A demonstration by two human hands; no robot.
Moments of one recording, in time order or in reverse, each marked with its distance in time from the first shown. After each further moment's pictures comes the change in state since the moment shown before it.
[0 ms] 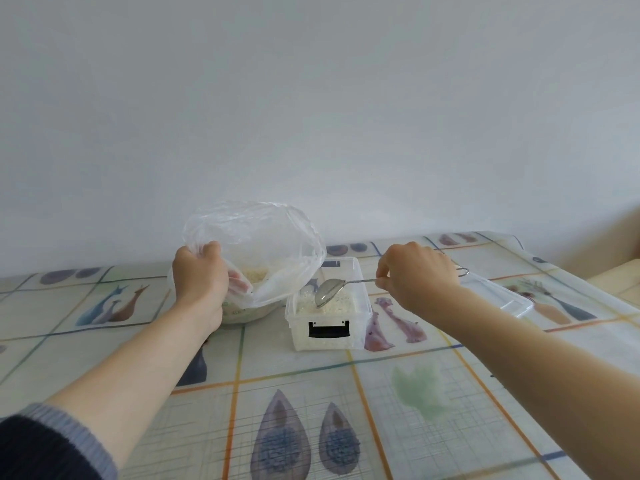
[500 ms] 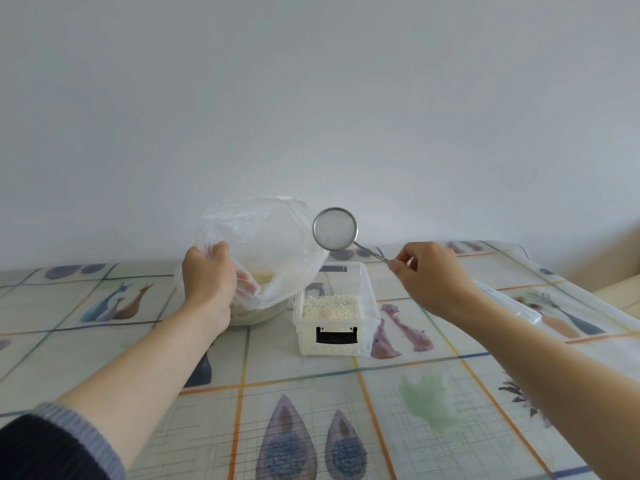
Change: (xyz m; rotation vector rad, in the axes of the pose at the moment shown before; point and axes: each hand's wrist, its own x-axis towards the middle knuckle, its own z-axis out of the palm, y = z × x) left_hand 0.000 0.000 0.000 -0.055 0.023 -0.027; right_hand 0.002 0.012 -0.001 0.491 0.094 0.101
